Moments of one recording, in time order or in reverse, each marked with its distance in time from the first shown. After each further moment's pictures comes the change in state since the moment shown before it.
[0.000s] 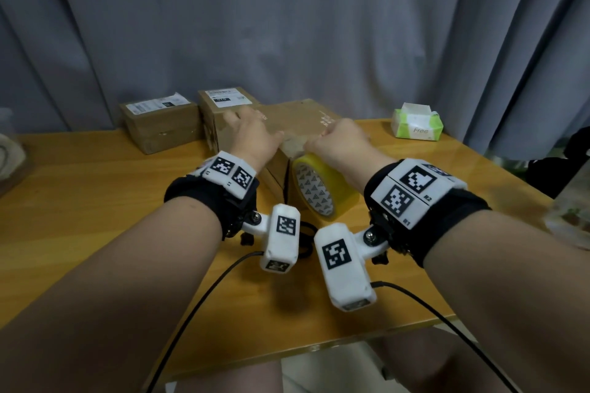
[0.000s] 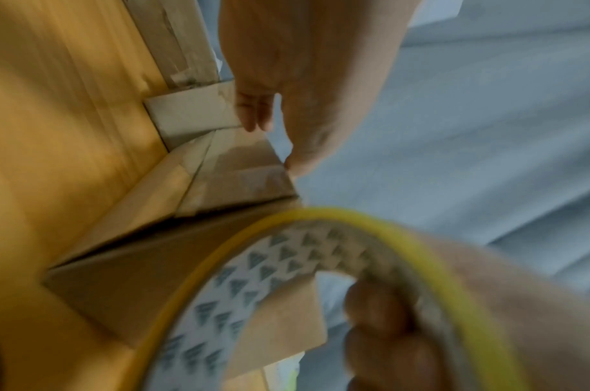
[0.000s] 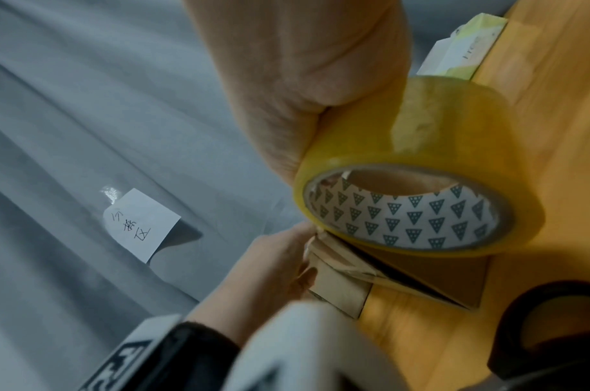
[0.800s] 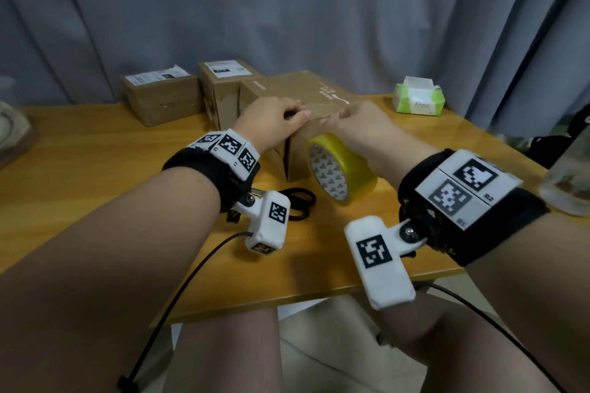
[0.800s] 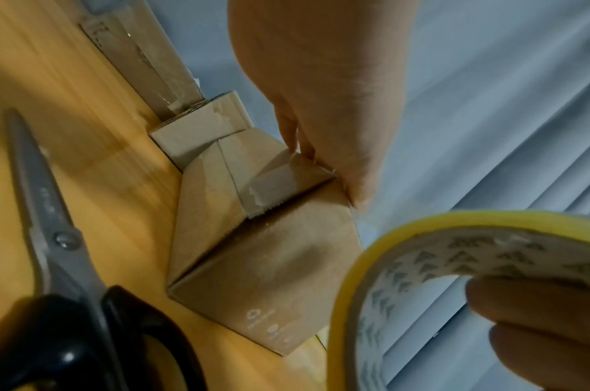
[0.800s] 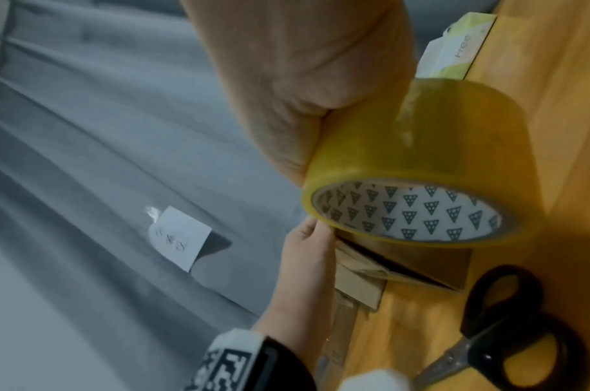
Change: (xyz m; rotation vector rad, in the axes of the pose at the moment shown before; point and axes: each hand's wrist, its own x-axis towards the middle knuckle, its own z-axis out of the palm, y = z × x) left_hand -0.021 -0.008 0.006 0.234 -0.260 0.473; right_hand -0.035 0.026 -0.014 0.224 -0.024 -0.002
